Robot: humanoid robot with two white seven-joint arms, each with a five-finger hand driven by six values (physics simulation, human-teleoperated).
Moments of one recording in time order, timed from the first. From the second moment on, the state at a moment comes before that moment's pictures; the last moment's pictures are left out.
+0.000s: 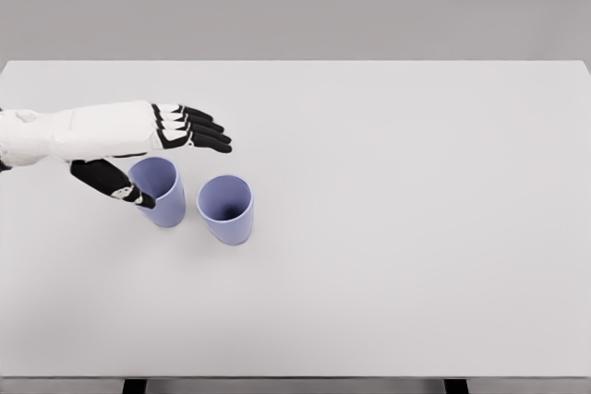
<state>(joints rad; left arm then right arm) -0.65 1.02 -0.66 -1.76 0.19 -0.61 -0.61 -0.02 0.00 -0.07 0.15 0.08 -0.14 0.17</state>
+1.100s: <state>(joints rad) -0.71 0.86 -0.81 -1.68 0.02 -0.61 -0.61 -0.01 0.00 -0.07 0.15 0.07 -0.14 0.17</state>
